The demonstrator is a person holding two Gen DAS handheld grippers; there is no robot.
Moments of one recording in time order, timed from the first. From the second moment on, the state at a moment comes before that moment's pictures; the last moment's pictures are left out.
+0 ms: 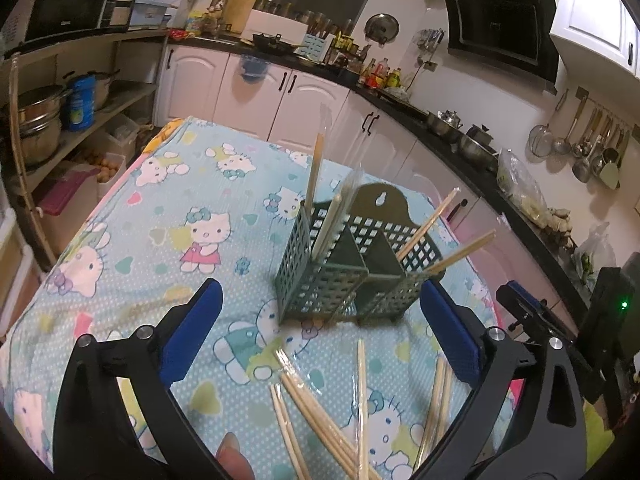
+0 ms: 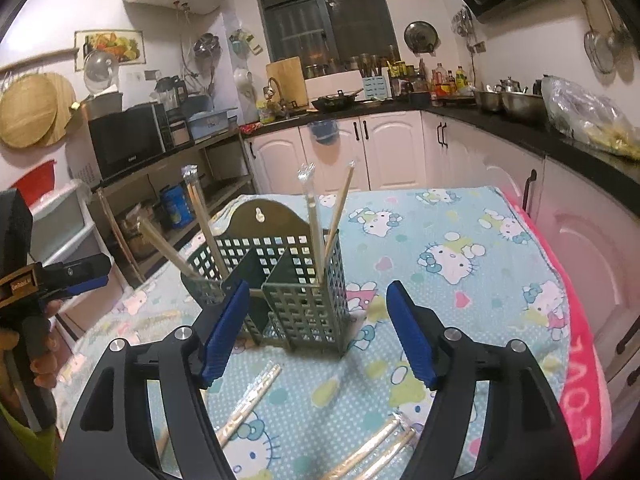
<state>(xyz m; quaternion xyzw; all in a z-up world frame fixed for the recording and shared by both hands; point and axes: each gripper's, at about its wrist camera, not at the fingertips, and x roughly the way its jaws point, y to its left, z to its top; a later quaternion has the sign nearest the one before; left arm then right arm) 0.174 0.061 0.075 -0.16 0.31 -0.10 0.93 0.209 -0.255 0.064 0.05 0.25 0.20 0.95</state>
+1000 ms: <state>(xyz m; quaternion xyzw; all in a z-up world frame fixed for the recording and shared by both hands) 0.140 0.052 0.019 -0.13 0.37 -0.09 0.92 0.179 -0.231 0.022 0.01 0.32 0.23 0.92</state>
